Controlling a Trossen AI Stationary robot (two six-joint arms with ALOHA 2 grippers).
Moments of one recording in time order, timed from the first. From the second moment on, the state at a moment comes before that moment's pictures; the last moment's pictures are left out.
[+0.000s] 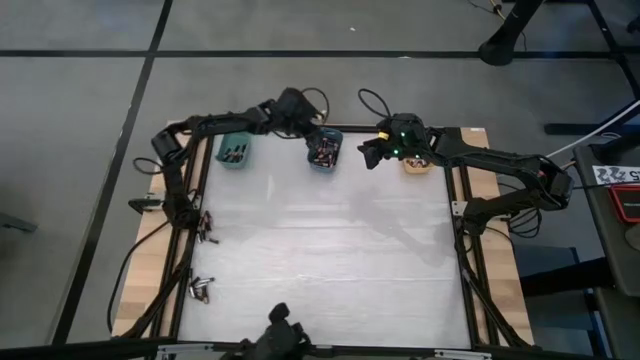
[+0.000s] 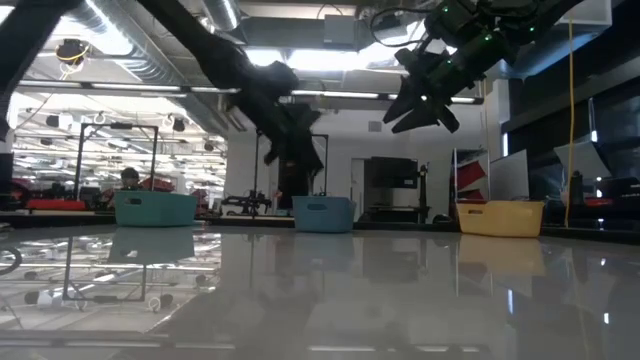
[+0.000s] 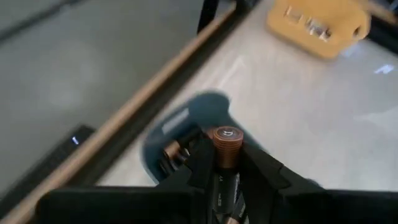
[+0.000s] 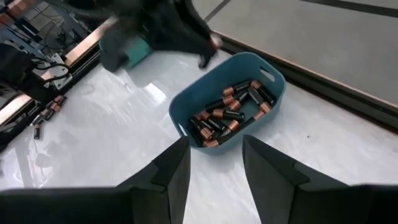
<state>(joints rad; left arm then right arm) 0.67 1.87 1.31 -0.14 0.20 -0.08 -0.50 1.30 0.91 -0.17 -0.06 0.41</state>
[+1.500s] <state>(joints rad) 1.08 1.84 1.45 -0.77 -0.06 0.12 -0.50 1.30 0.91 -0.17 -0.03 0.37</state>
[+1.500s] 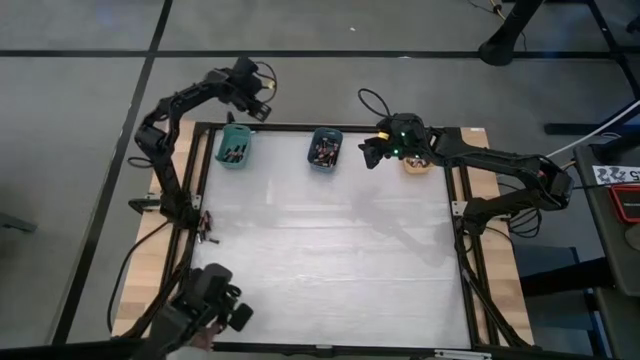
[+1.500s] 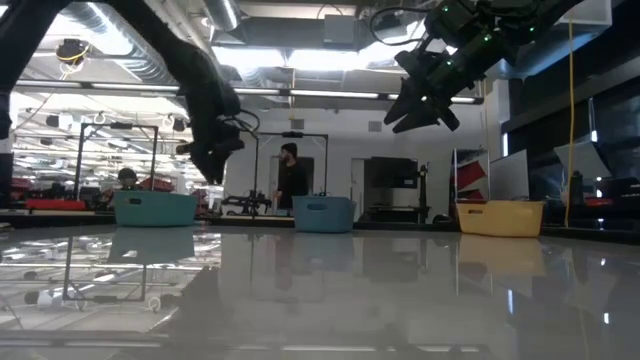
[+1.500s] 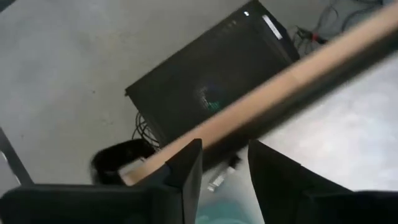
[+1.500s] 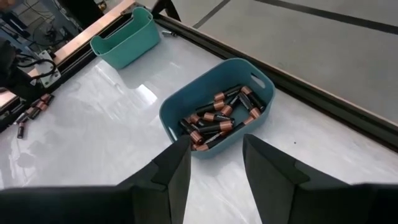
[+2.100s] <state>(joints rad) 1.14 1.94 1.45 -1.01 -0.06 0.04 -0.49 1.30 0.91 -0.17 -0.04 0.40</state>
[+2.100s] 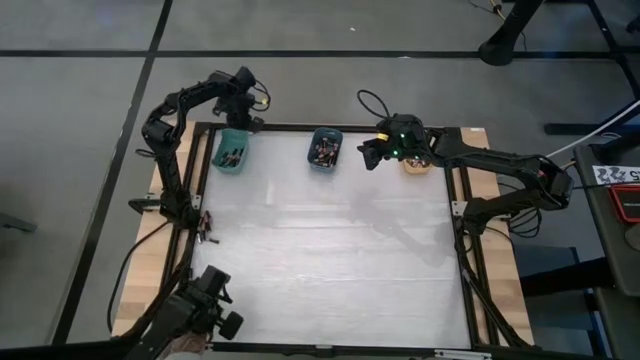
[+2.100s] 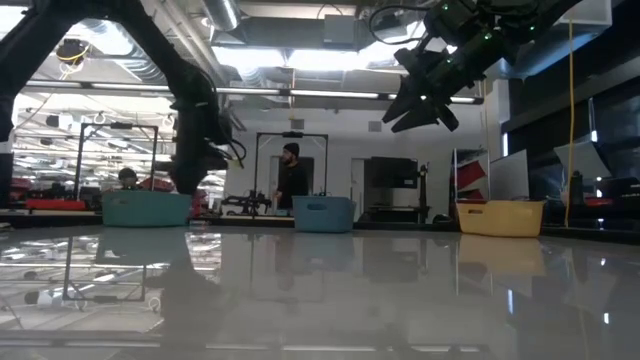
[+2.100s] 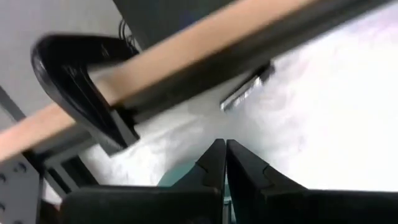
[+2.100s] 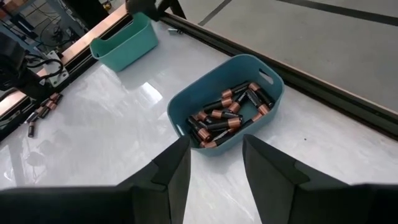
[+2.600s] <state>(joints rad) 1.12 1.94 1.45 -1.07 -0.05 0.09 -0.49 1.30 0.91 -0.17 -0.04 0.39</state>
